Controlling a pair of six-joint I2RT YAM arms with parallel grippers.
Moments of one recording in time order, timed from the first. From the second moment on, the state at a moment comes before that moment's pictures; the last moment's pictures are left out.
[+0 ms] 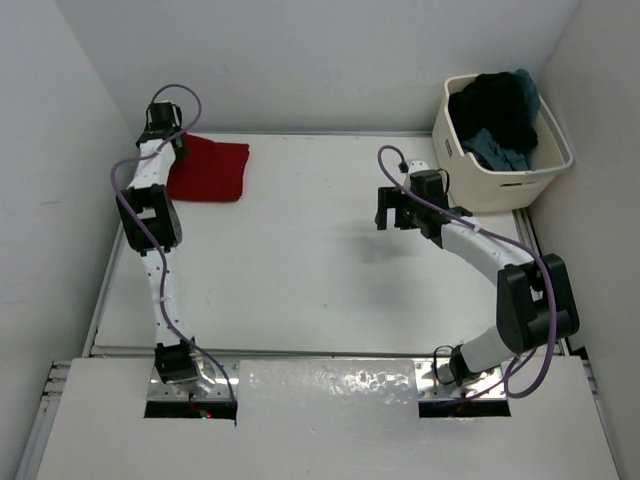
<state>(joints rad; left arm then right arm) 0.20 2.54 2.32 -0.53 -0.22 -0.05 0.28 1.52 0.91 -0.11 -0.01 0.17</state>
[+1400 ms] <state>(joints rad) -0.16 1.38 1.01 -0.09 -0.13 -0.47 0.19 1.52 1.20 -0.36 0.06 0.12</state>
